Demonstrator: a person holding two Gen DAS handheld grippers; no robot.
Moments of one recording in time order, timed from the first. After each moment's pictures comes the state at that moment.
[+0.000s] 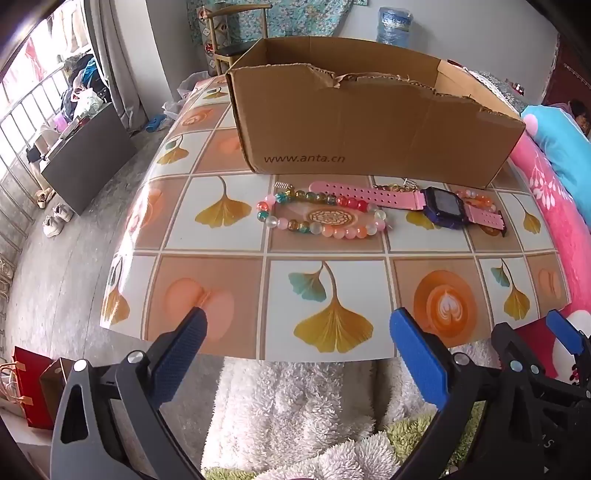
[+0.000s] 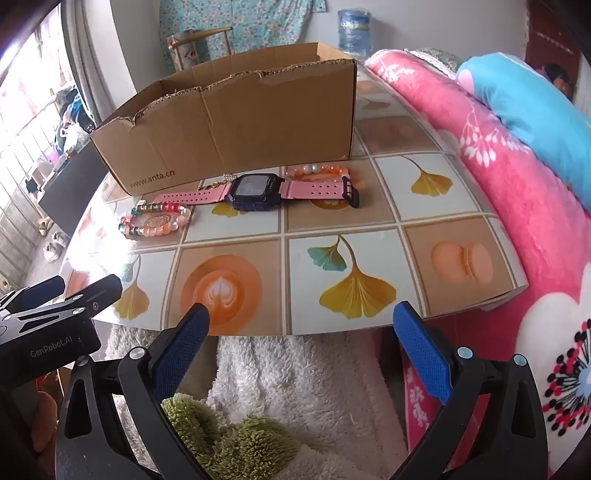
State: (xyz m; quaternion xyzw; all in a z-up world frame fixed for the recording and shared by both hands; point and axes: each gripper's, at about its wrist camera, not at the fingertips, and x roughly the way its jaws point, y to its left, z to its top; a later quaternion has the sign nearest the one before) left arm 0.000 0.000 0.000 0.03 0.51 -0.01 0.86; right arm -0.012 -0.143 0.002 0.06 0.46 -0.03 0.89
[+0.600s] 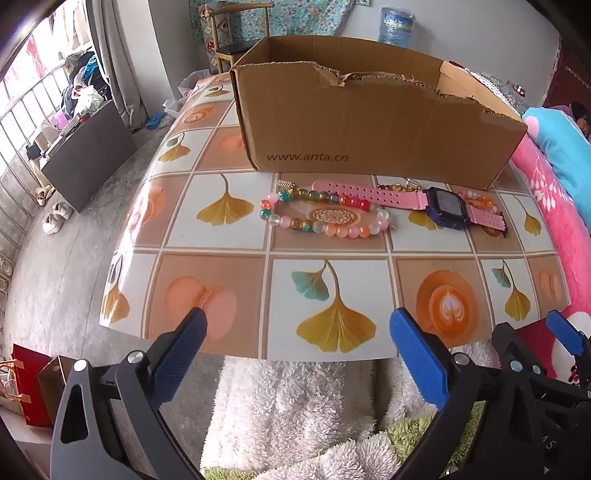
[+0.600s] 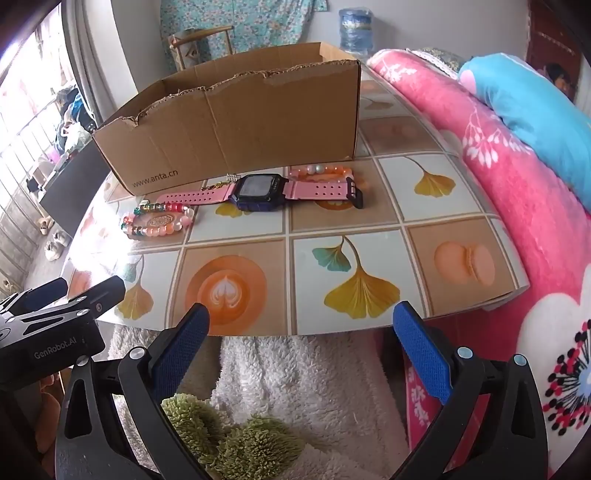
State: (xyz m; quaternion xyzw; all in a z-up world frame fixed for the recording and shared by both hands) left arm 0.001 0.004 -0.001 0.03 0.51 -0.02 0.86; right arm -0.011 -0.133 0.007 0.06 0.46 -0.03 0.89
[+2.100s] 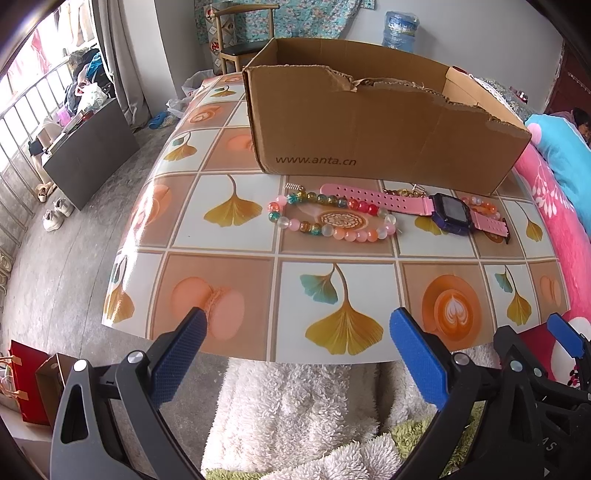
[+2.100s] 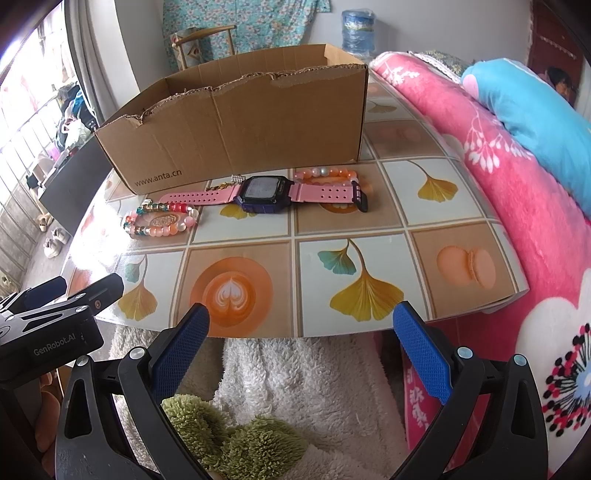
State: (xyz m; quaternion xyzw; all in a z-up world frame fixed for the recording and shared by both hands) left arm 0.001 0.010 0.002 0.02 0.50 -0.01 0.86; right arm -0.009 -0.128 0.005 0.06 0.46 -0.03 0.89
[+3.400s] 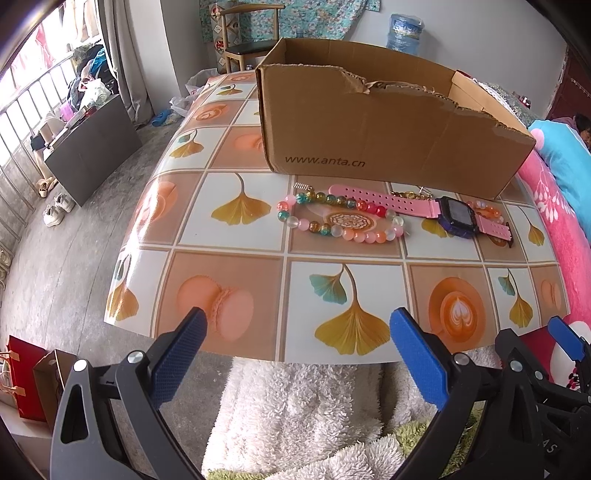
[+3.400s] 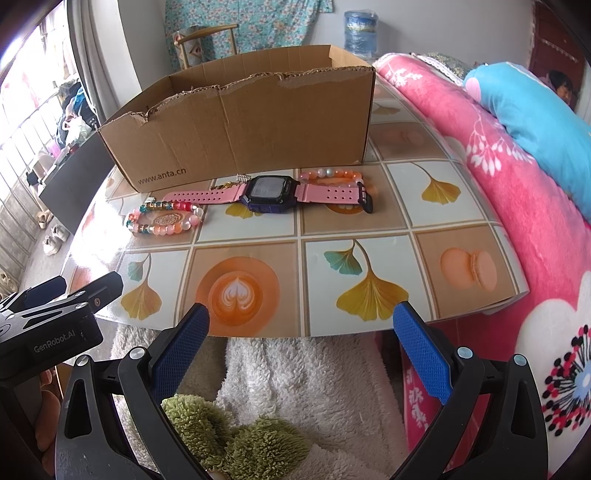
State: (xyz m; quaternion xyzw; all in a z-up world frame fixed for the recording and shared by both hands) left arm 0.001 0.014 0.004 0.01 0.50 -0.01 0.87; right arm -0.006 -0.124 0.007 0.05 0.46 -0.03 0.89
